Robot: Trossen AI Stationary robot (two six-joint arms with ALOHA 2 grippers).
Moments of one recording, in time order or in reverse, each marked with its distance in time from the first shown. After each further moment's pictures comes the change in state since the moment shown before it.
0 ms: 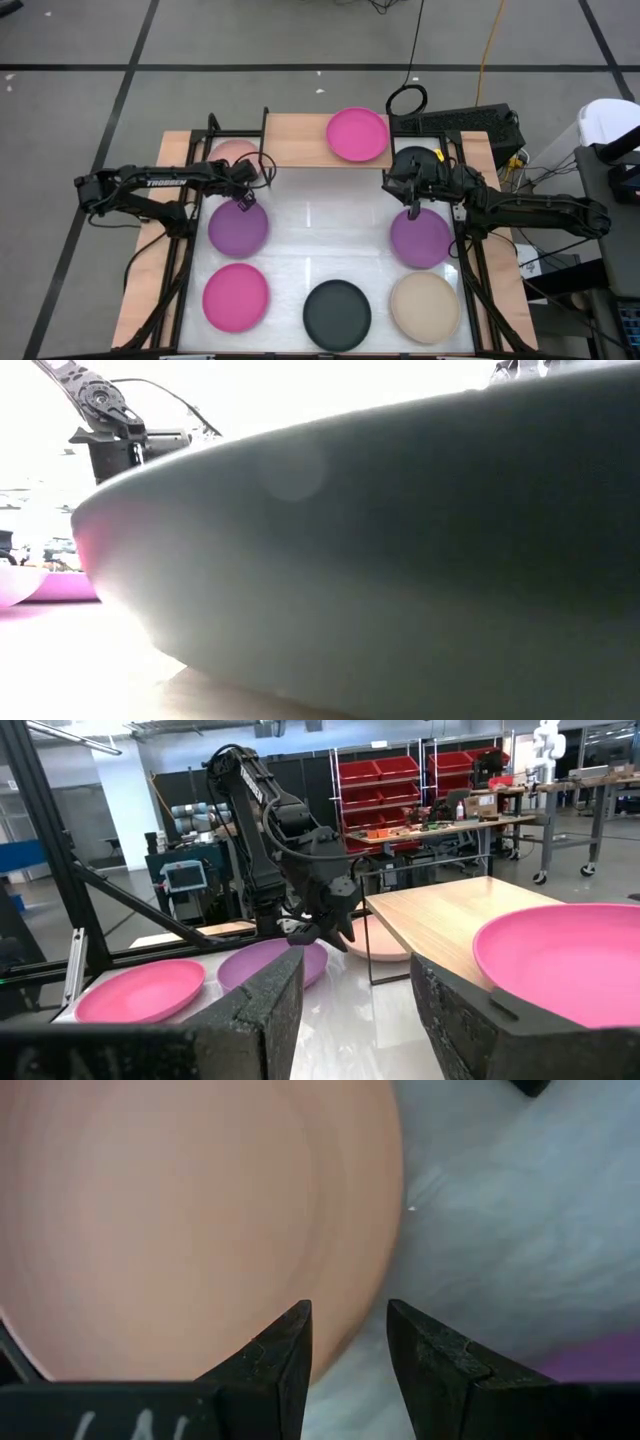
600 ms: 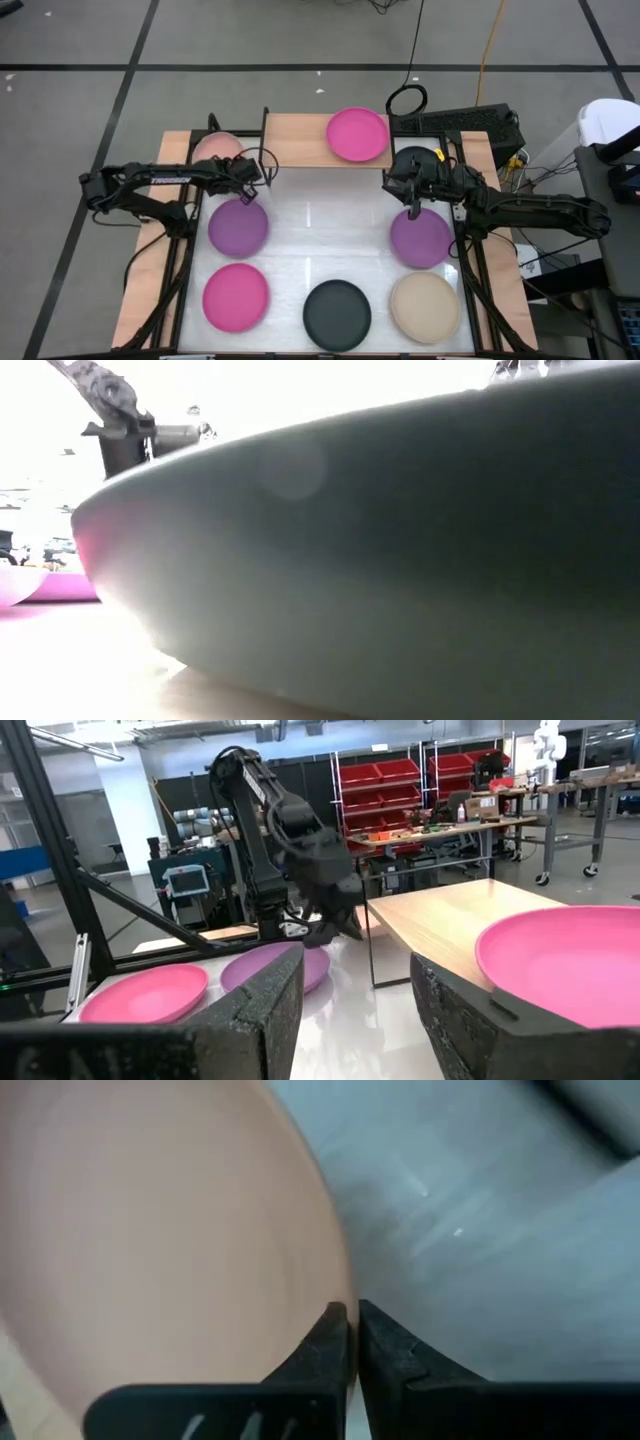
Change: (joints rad) left arm -0.022 0.019 0.085 -0.075 -0.148 -0.119; right arm 0.000 0.000 0.000 0.009 -0.003 0.012
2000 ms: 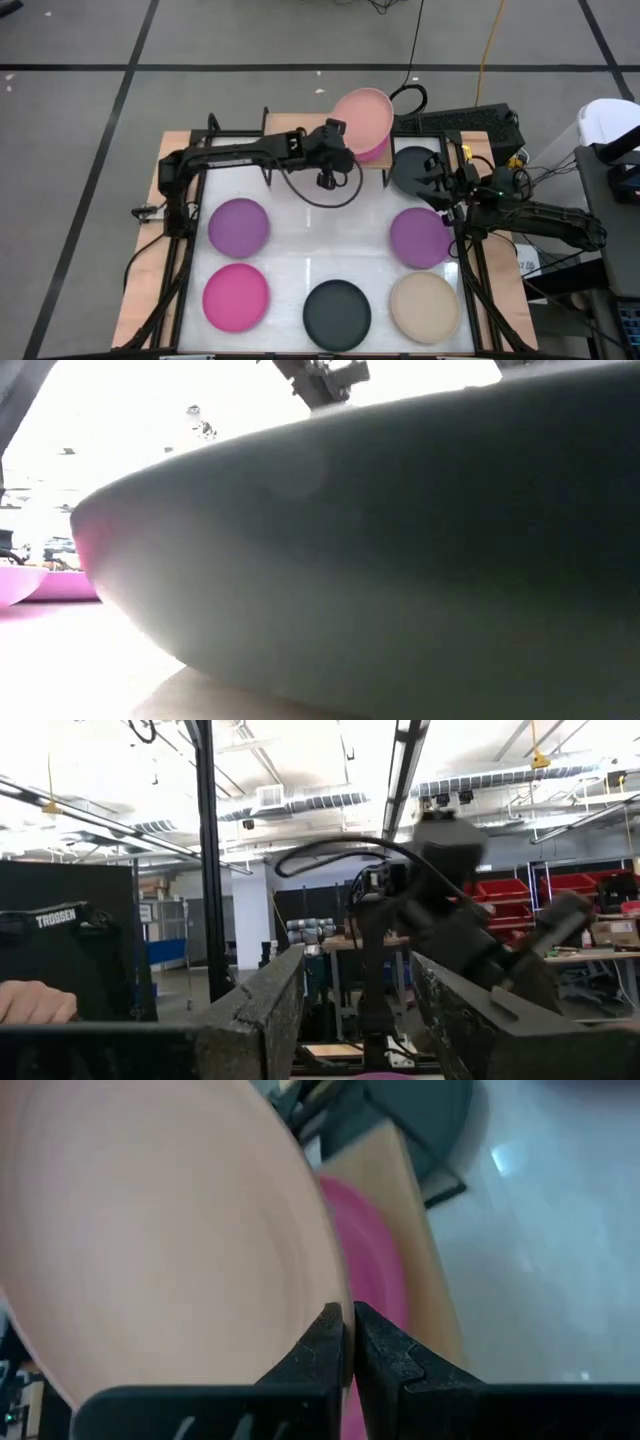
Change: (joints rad) left arm -0.239 0.638 1.148 0.156 0.175 1.161; right arm -0.009 -0.286 0.000 0.086 -0.237 0.127
